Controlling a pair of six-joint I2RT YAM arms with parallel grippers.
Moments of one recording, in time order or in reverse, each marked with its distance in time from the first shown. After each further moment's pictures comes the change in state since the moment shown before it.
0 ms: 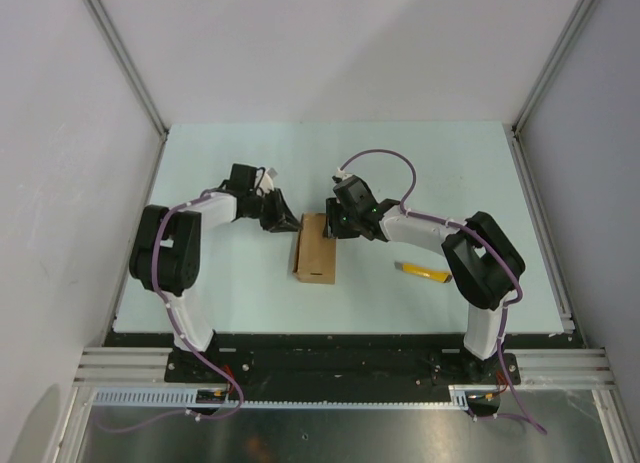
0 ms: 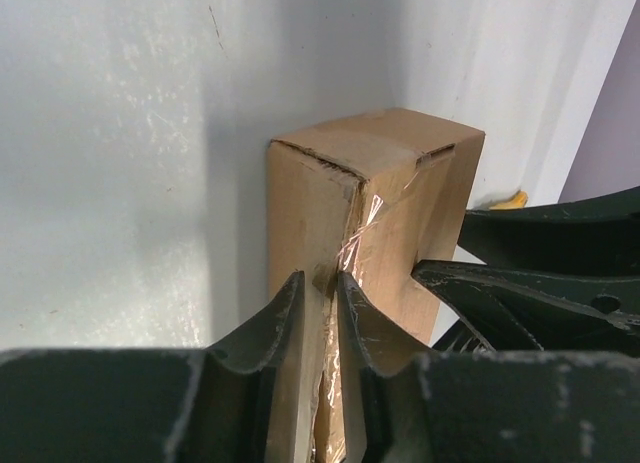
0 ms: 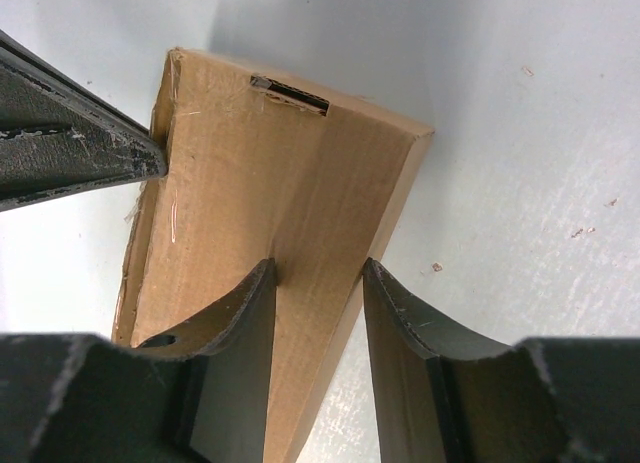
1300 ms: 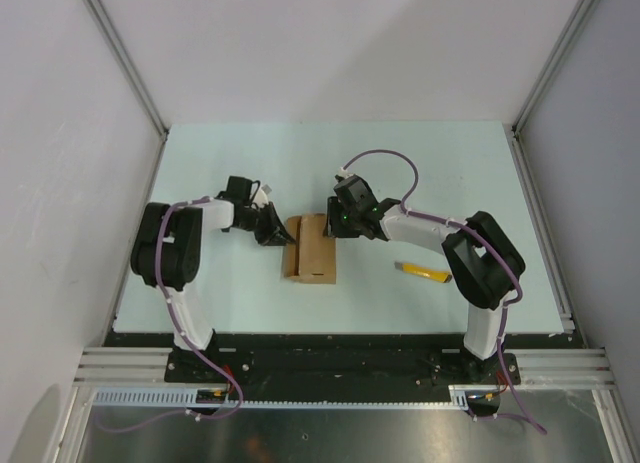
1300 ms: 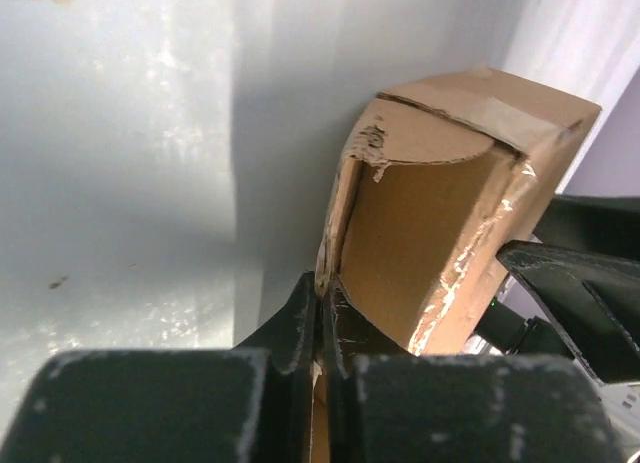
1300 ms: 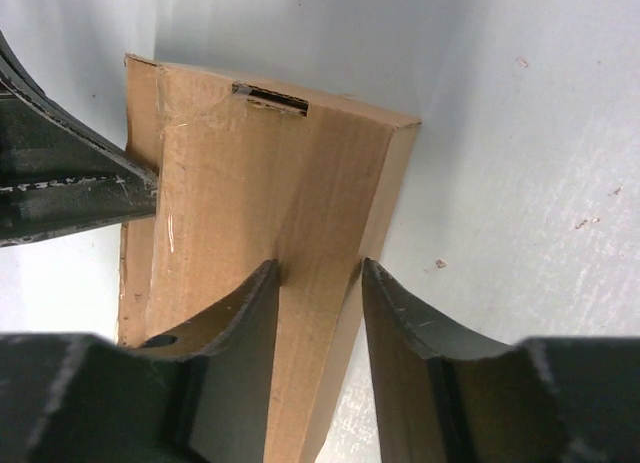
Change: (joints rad) left arm 0.041 0.040 -0.080 -0.020 0.026 -0.016; right arm -0.012 0.003 0.004 -0.008 0.000 0.055
